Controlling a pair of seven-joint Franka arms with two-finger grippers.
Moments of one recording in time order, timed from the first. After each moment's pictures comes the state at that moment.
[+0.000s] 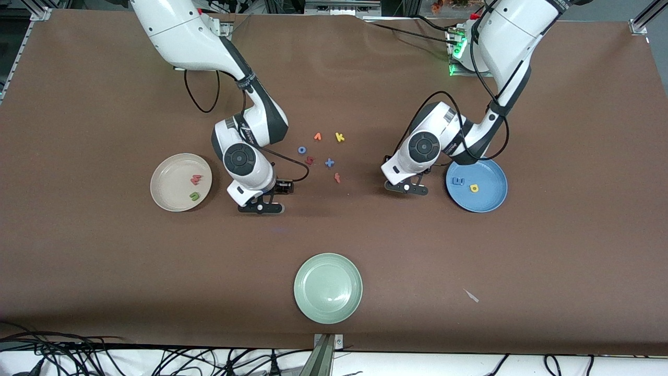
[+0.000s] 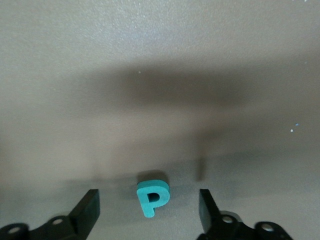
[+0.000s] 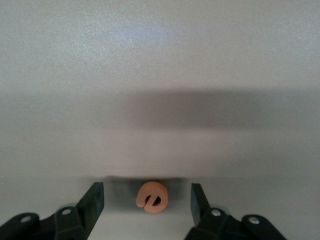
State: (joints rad) left arm -0.19 0.59 -0.37 -1.97 0.14 2.28 -0.46; right arm 0.55 0.68 -0.02 -1.74 0.11 2.34 0.46
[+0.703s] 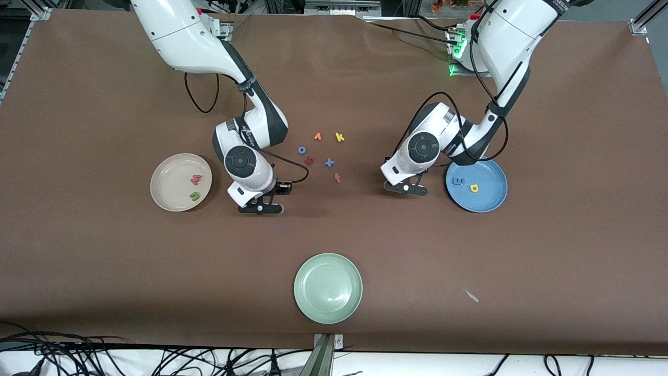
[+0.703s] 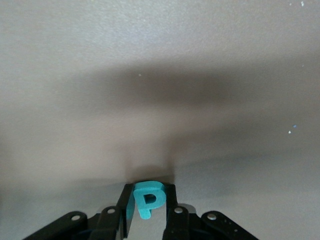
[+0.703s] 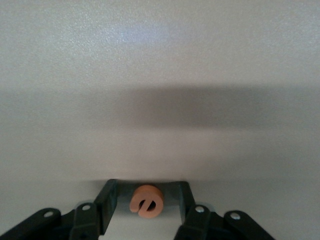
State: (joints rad) left arm -0.18 0.58 -0.37 -1.95 0.14 2.25 -0.46; right arm 0.54 0.69 -0.02 -1.74 0.11 2.35 0.46
